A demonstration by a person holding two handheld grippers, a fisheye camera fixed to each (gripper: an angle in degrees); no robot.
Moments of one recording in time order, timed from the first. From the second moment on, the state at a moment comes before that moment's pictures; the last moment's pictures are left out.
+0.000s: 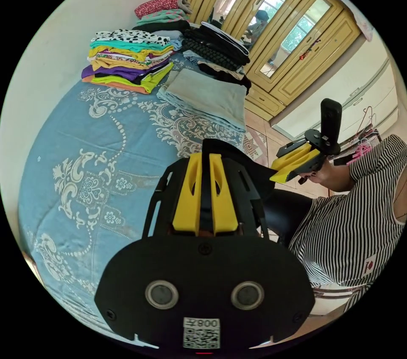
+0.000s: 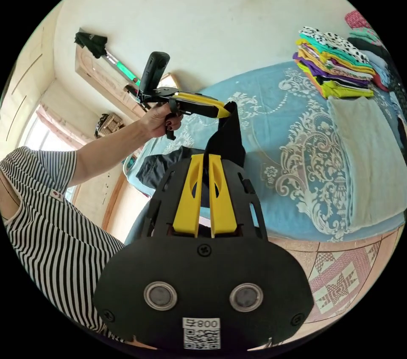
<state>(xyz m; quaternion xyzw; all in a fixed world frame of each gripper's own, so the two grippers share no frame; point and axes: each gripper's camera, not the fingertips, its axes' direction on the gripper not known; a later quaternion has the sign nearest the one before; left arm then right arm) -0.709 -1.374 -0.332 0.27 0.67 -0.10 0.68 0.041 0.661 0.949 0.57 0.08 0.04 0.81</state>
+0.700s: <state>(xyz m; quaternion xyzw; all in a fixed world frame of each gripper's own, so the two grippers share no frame) -0.586 -0.970 -0.055 0.07 0.73 -0.35 0.59 -0.095 0.302 0.975 0.33 0.05 -0.07 0.94</state>
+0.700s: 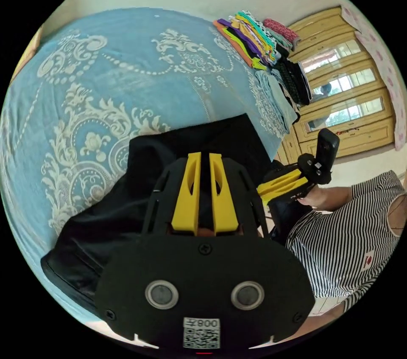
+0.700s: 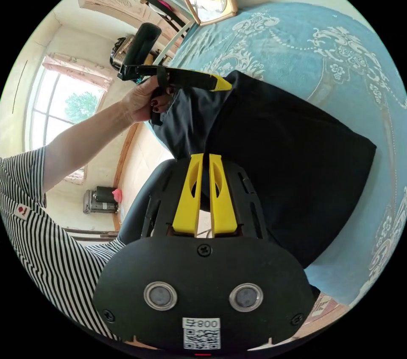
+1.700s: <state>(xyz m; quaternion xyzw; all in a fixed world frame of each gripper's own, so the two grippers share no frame) -0.513 -0.800 -0.086 0.01 0.67 -0.39 0.63 -0.217 0.119 0.931 0.28 0.28 -0.08 0.91</state>
